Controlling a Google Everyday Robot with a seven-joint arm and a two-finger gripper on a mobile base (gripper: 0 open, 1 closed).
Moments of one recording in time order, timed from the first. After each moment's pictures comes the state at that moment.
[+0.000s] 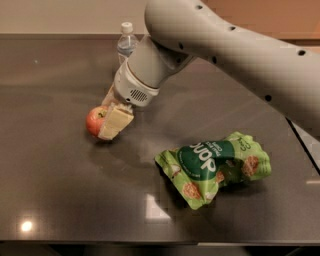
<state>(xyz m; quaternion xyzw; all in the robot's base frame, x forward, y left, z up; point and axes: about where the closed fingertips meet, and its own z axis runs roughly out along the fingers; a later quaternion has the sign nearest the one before) 0.501 0.121 0.887 -0.71 0.62 0.22 0.25</state>
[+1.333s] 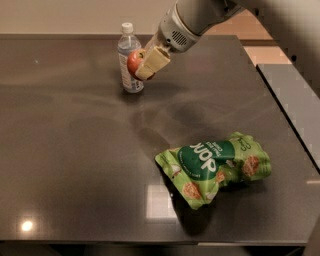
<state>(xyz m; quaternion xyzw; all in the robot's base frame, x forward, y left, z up) 0.631 0.028 0.963 -0.61 0.70 0.16 0.33</state>
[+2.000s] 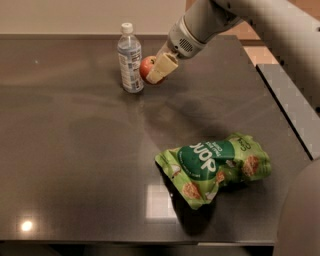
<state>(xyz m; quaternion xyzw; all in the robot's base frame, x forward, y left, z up) 0.666 0.001 0.929 -0.59 0.73 0.16 0.31</state>
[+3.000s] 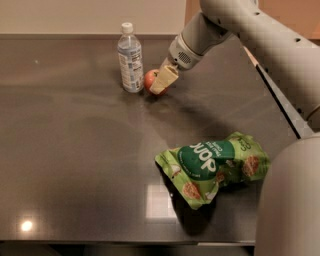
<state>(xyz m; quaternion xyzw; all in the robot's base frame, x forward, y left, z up) 0.683 -0.007 0.879 -0.58 0.75 0.16 0.27</state>
